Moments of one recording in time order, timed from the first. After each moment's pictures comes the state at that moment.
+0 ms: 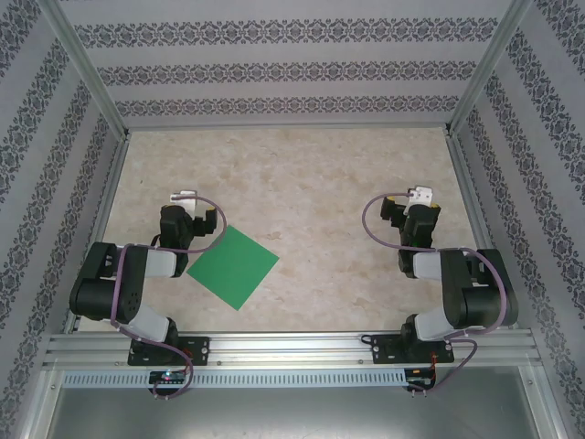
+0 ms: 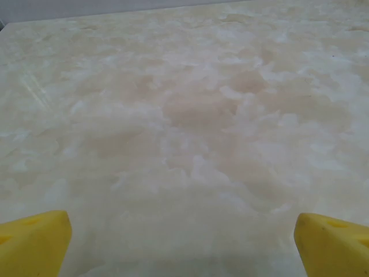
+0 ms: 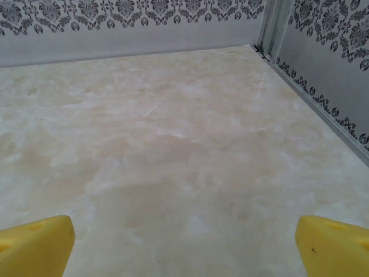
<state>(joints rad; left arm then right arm) -0.09 1.55 0.39 0.73 -0.07 0.00 0.00 1.48 0.35 0.81 0.21 0.03</state>
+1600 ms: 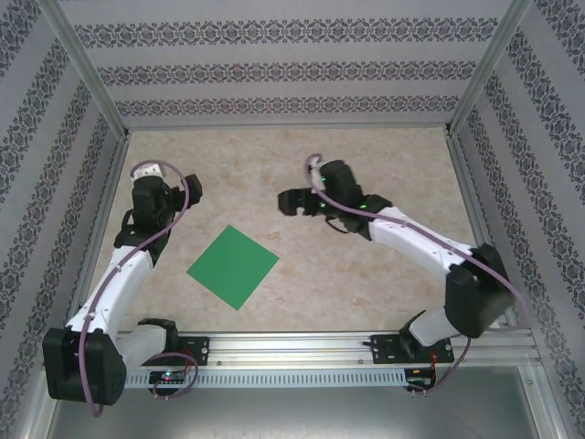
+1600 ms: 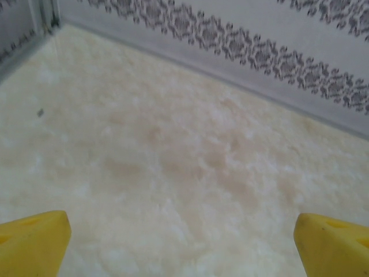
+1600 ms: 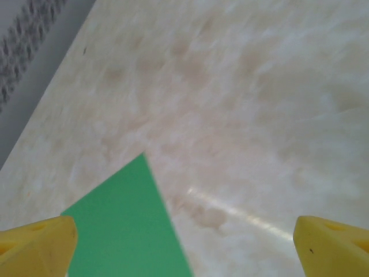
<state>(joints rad) -0.07 1.05 0.72 -0.15 -0.10 -0.44 0.67 1.53 1.10 -0.24 -0.19 0.45</state>
